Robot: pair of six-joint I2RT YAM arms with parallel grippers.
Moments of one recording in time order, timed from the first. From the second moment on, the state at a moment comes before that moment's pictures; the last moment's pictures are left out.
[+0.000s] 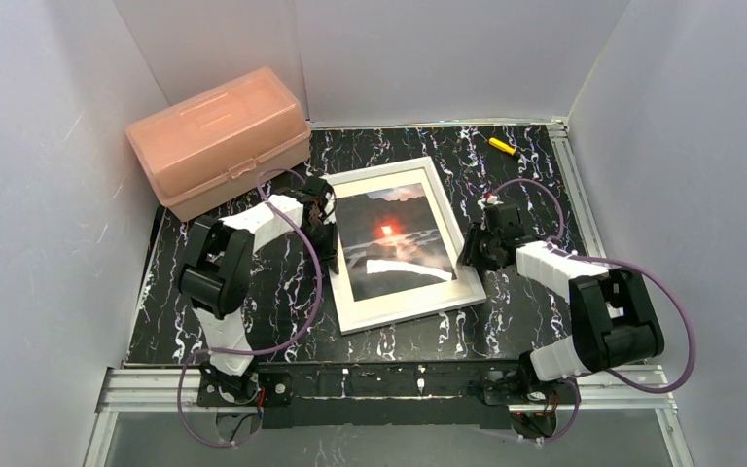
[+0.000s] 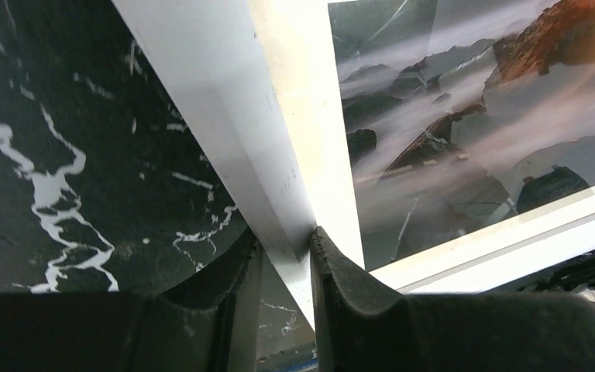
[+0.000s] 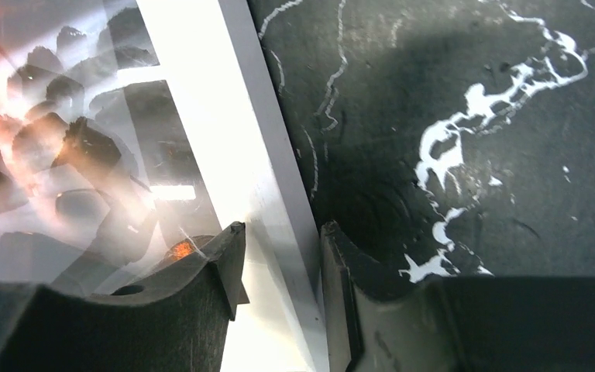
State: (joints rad) left arm -0.42 1.83 1.19 -0.79 0.22 -0.42; right arm 0.29 1.45 0.68 -0.19 -0.10 0.45
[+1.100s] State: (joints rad) left arm -0.50 1.44 1.00 -0.54 0.03 -0.48; right arm 0.30 1.32 0.85 -0.38 0.00 0.37
